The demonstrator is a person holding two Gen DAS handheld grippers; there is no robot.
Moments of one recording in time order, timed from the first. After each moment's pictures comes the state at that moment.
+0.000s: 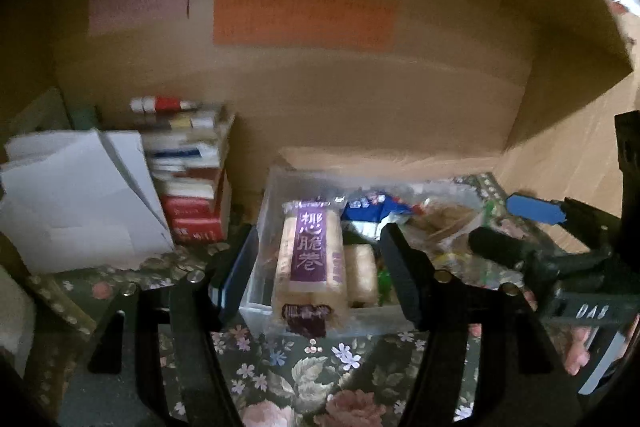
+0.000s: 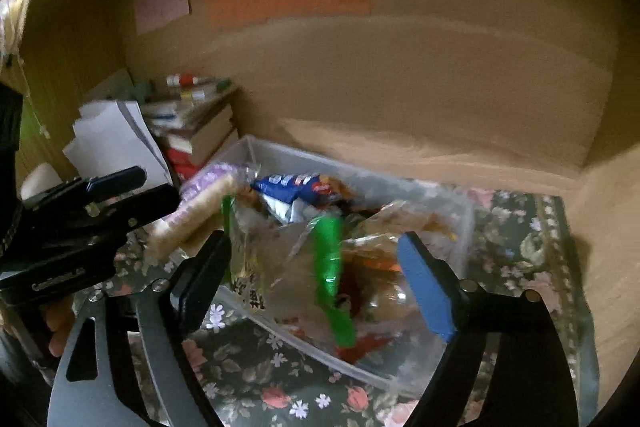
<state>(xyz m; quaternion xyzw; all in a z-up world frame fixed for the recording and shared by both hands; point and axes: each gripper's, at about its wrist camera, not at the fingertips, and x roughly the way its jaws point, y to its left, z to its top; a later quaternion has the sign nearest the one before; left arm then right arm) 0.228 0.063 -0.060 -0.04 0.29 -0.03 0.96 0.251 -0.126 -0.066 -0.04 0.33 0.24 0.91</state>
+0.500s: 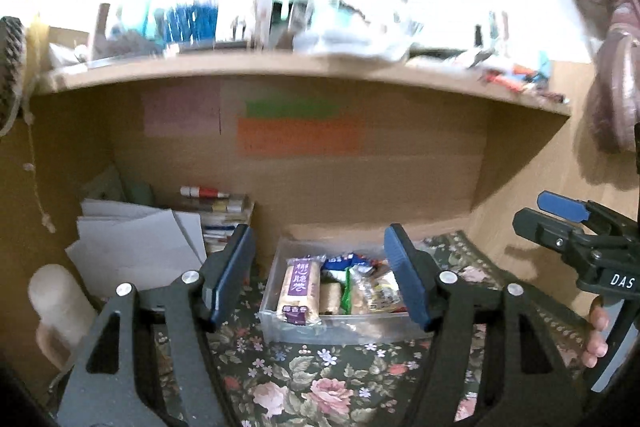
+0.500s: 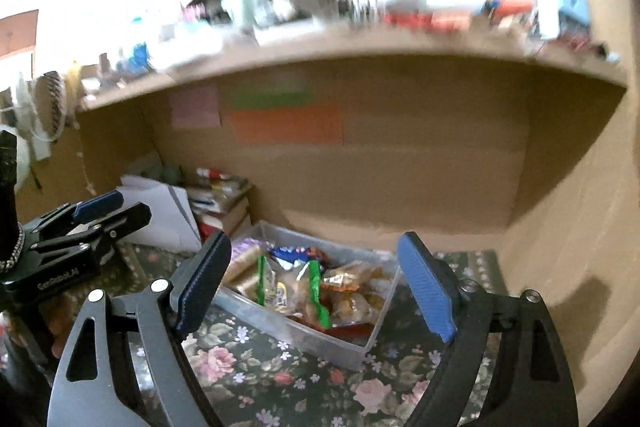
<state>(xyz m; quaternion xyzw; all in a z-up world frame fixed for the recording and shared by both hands) 0.106 0.036 0.021 -0.02 0.15 -0.01 0.99 0.137 -0.175 0.024 -0.02 0.18 0.23 0.96</state>
